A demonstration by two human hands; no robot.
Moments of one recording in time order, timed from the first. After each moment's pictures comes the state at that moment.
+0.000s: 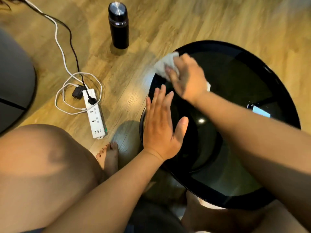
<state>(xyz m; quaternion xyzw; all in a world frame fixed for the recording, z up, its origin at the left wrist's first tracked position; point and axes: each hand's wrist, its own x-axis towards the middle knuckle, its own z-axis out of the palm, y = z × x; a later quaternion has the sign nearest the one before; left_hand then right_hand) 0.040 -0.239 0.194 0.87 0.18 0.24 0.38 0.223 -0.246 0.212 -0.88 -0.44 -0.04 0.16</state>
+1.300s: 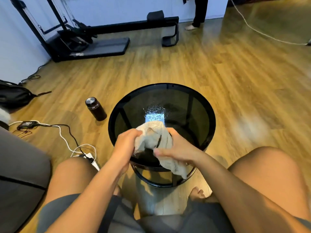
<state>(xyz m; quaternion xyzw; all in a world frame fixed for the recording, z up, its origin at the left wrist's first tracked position) -0.030 -0.346 0.355 0.69 0.29 0.02 0.66 0.032 -0.518 0.305 -0.78 -0.15 0.32 0.52</state>
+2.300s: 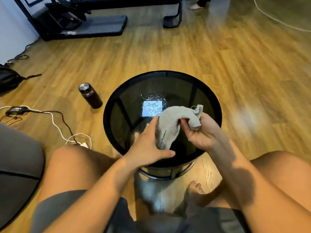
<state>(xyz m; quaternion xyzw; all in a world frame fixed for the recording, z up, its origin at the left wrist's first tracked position) 0.004 -0.356 0.310 0.89 0.06 -0.15 0.42 0.083 -0.533 0.338 -0.26 0.23 0.36 0.87</state>
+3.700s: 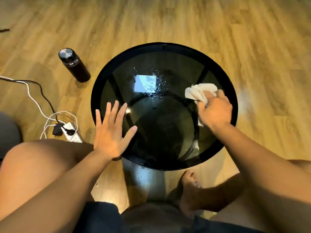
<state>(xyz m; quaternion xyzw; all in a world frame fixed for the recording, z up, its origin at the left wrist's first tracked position) 0.022 -0.251 0.201 0.99 0.08 0.04 0.13 0.181 -0.538 0.224 -0.99 -0.02 -0.01 0.11</state>
